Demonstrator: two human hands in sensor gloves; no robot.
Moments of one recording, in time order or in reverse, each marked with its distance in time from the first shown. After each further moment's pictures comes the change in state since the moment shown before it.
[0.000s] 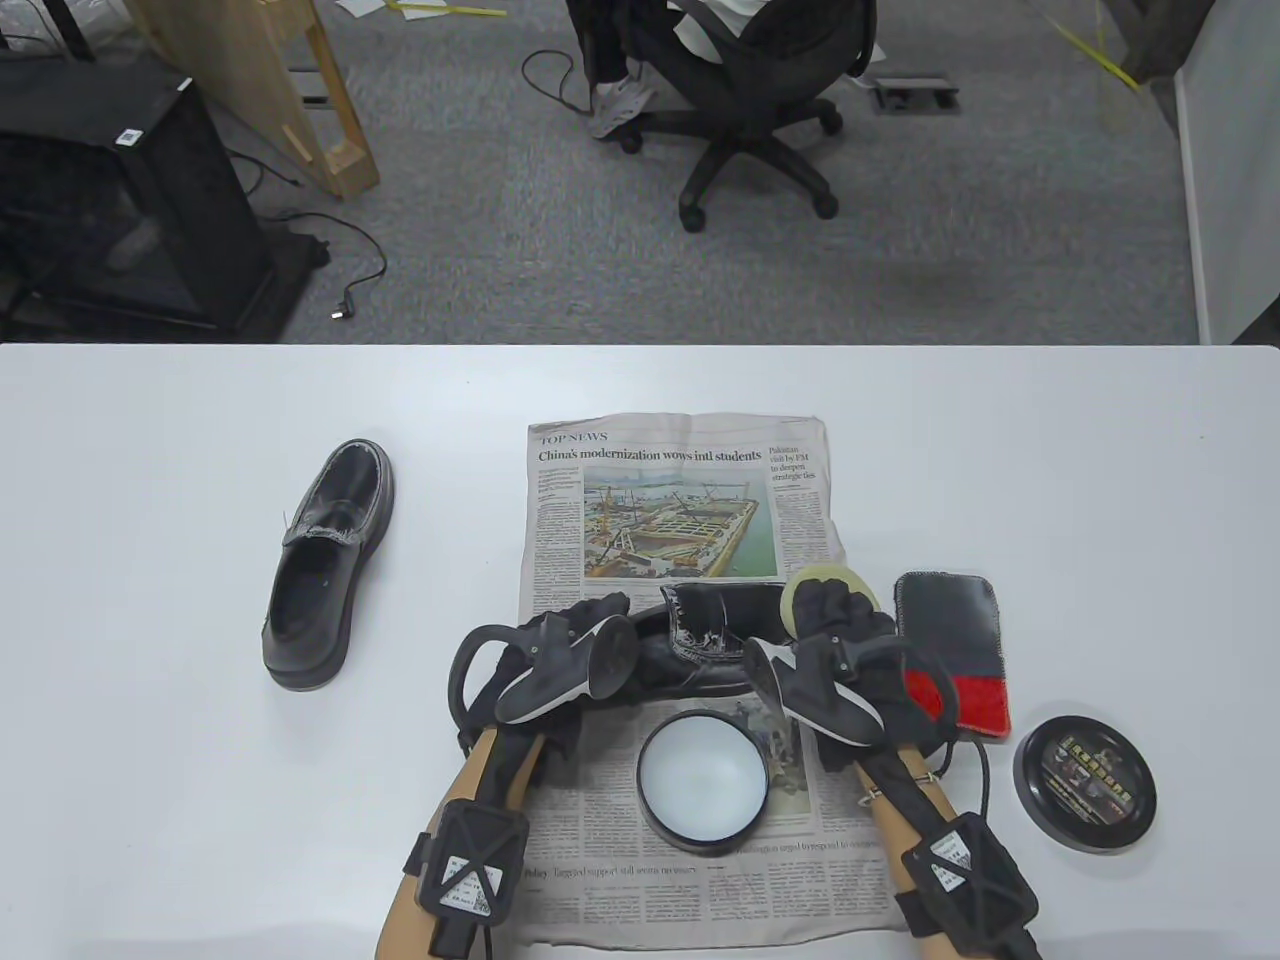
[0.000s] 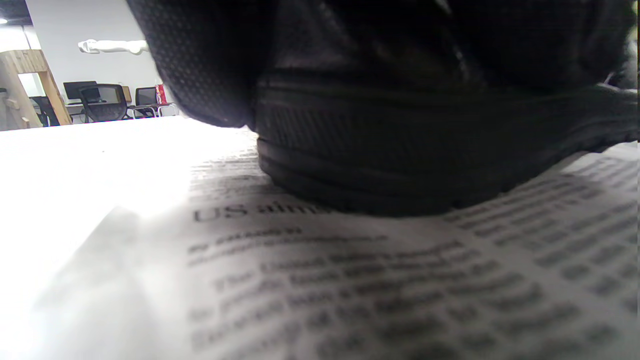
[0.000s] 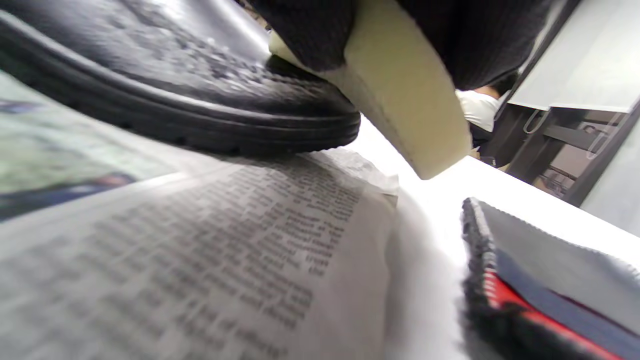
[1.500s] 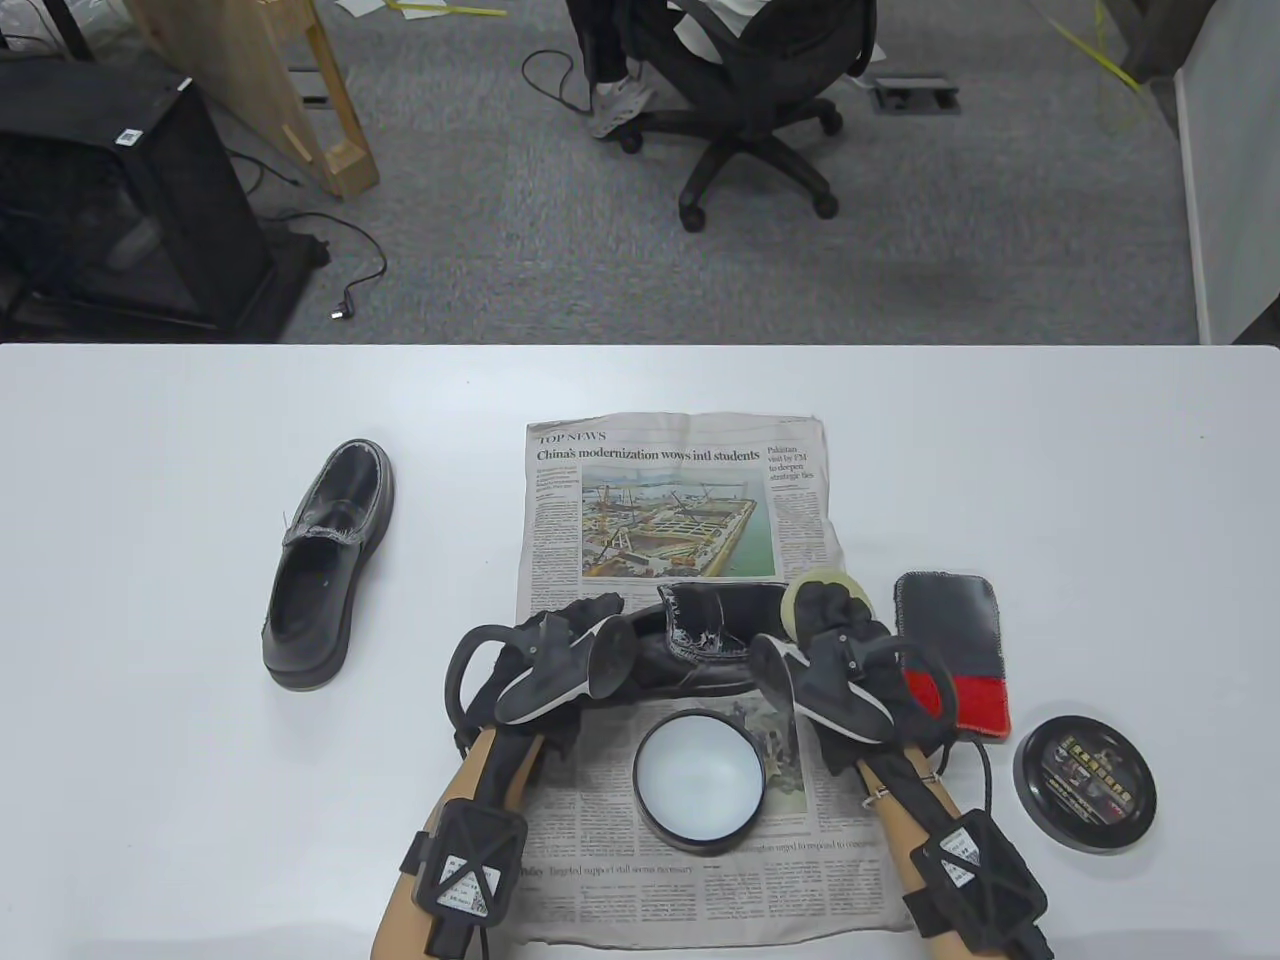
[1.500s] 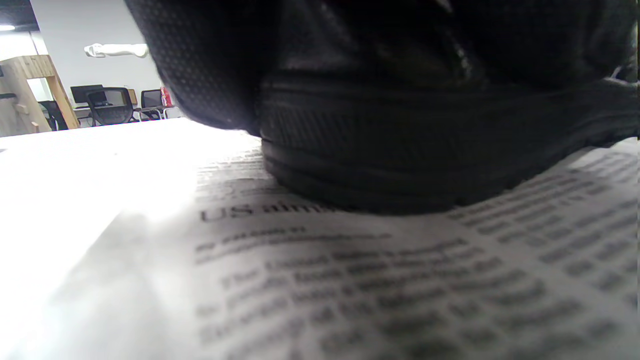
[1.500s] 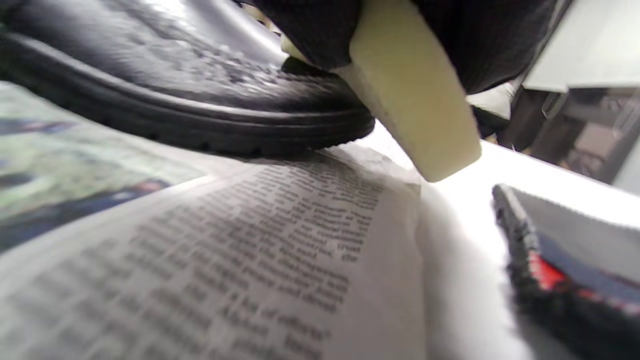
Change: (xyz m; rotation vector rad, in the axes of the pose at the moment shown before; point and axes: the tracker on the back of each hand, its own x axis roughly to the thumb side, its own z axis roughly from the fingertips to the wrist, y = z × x) left_hand -0.001 0.001 0.001 0.000 0.012 -0.018; right_hand -0.002 0.004 0.003 -0.045 -0.025 -0.084
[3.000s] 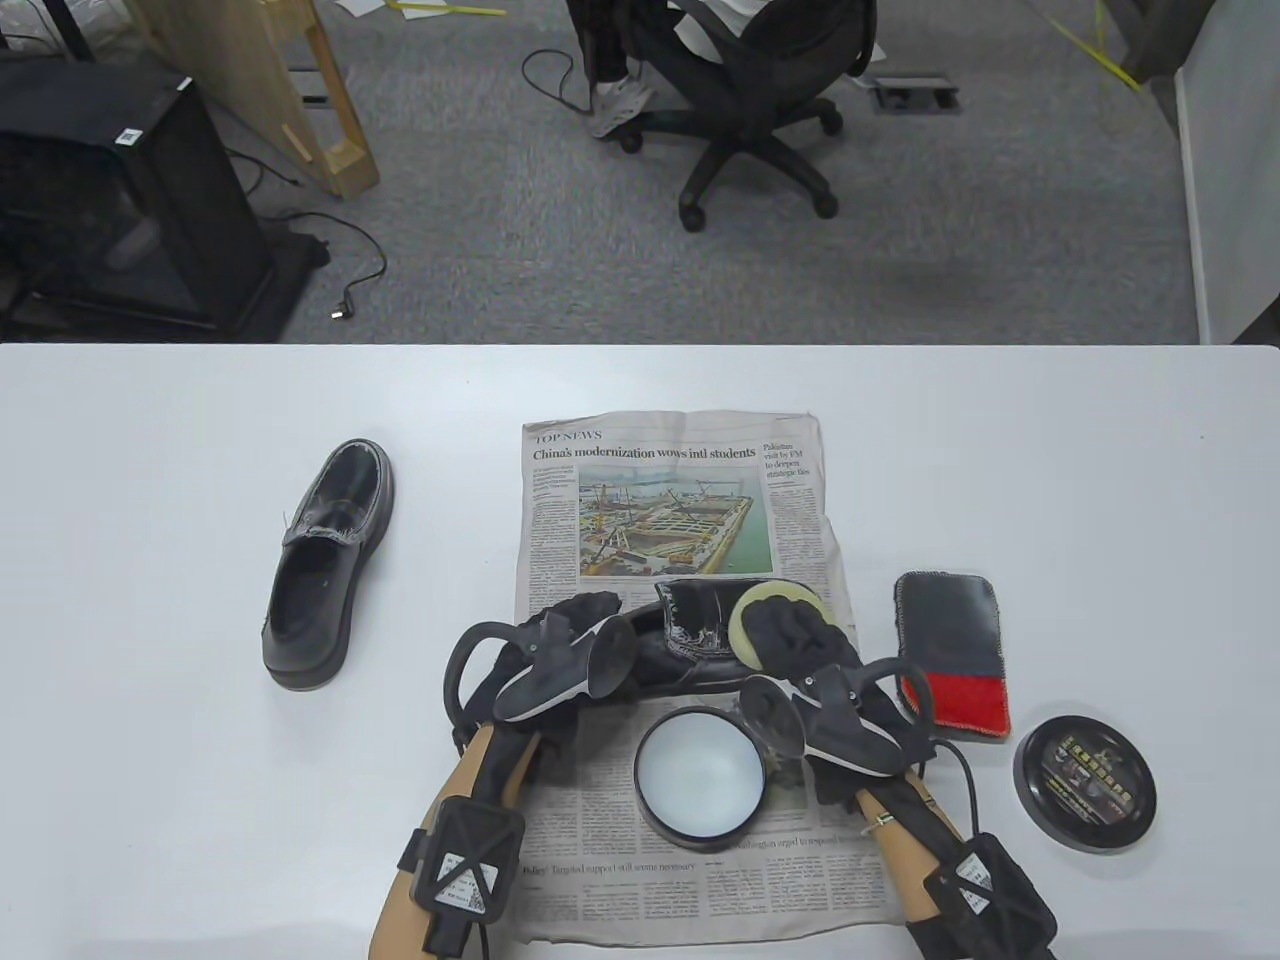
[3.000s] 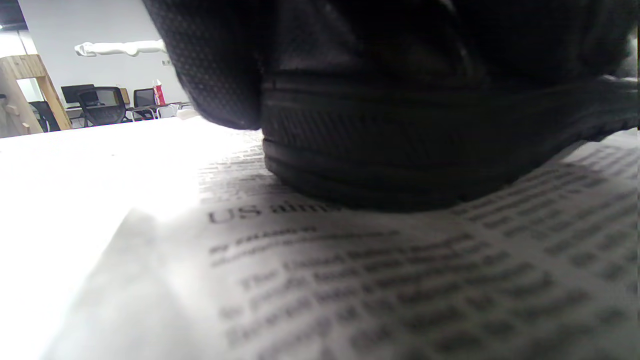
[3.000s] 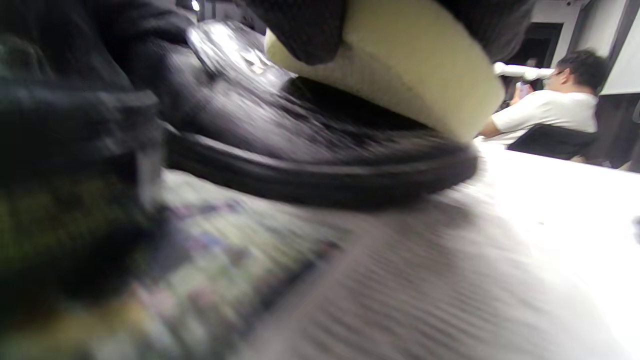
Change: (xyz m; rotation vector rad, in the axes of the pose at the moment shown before) left_hand 0.000 0.002 0.000 -0.009 -0.017 -0.012; right_hand 0.013 -0.023 0.006 -0.107 -0.135 -0.304
